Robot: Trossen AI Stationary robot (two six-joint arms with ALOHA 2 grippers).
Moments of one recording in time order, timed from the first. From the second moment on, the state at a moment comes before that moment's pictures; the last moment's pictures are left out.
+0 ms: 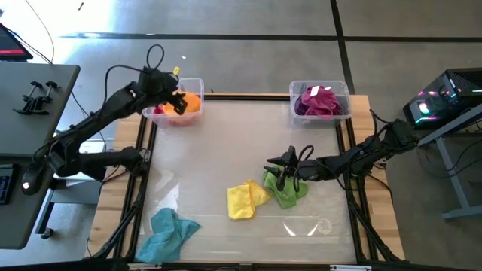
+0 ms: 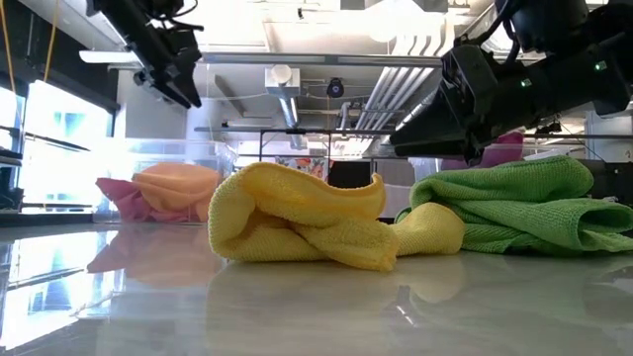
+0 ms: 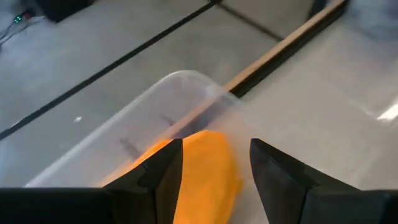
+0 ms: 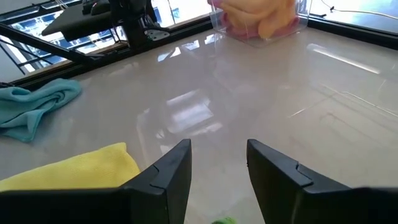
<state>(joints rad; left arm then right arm) 0.81 1.01 0.96 -0.61 -0.14 0.07 0.25 1.49 0.39 0.74 0.51 0.40</state>
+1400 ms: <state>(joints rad) -0.26 1.44 0.58 0.34 -0.55 0.14 0.12 1.87 0.92 0.06 -0.09 -0.08</state>
